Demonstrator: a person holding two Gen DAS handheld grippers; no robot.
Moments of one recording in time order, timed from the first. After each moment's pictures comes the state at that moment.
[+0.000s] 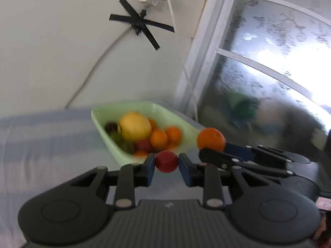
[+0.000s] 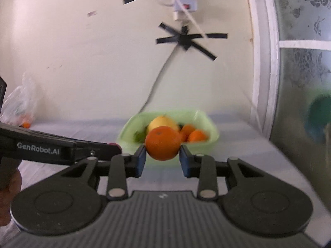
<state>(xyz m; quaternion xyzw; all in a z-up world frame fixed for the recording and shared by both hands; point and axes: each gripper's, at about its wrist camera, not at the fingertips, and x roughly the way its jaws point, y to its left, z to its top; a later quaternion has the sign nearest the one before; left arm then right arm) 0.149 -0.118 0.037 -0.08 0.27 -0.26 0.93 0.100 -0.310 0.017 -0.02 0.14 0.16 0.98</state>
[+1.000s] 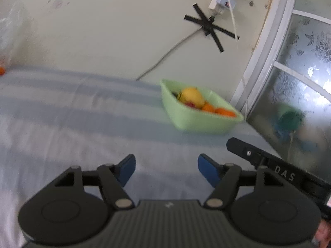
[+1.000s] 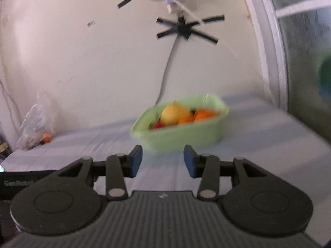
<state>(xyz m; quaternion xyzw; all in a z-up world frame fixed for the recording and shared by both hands) 0.026 -0.110 -0.008 -0.16 0.28 -0.05 0.95 0.076 -0.327 -0.013 0.07 0.16 0.22 0.96</state>
